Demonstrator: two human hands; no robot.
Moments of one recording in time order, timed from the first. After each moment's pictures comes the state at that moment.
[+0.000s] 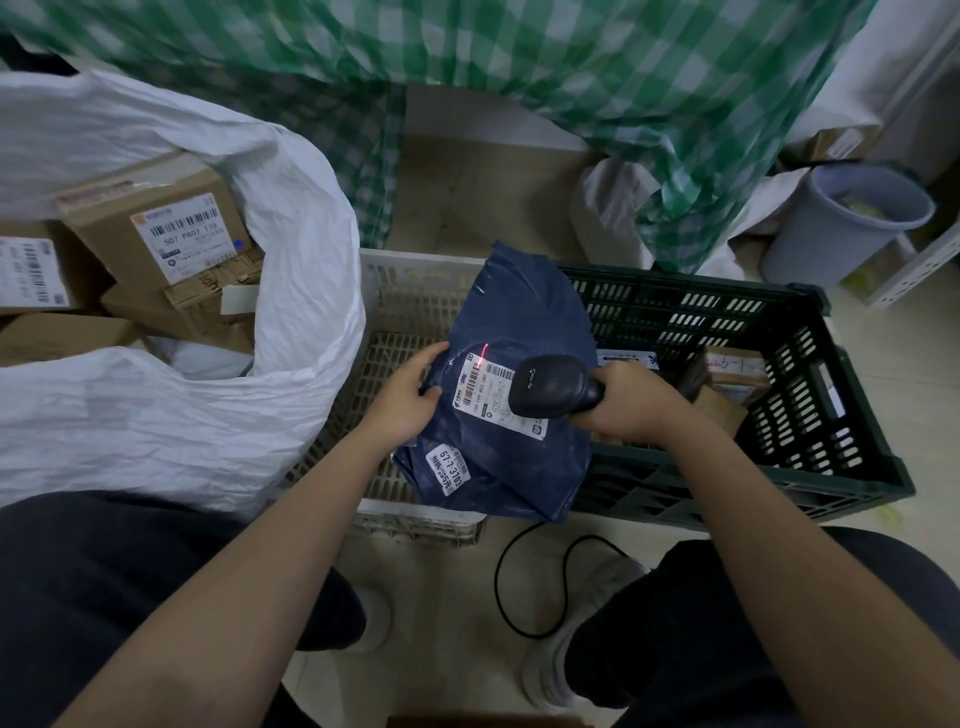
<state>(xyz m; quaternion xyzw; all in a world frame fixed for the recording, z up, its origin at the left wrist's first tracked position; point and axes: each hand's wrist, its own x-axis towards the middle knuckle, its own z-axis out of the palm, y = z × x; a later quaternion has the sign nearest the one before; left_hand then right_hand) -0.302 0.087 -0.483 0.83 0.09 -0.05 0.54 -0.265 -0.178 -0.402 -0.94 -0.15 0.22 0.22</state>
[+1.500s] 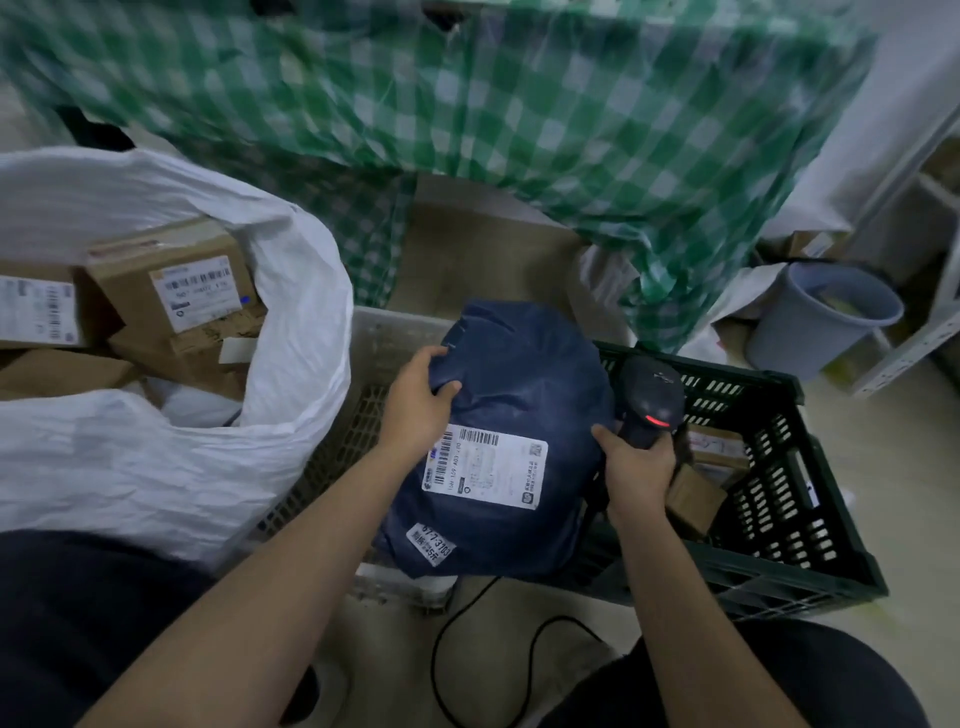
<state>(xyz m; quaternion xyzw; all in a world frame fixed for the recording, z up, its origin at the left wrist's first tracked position) -0.270 0.036 -0.415 0.85 0.15 0.12 0.48 -0.253 -0.182 -0.440 -0.64 0.22 -0.06 0.74</state>
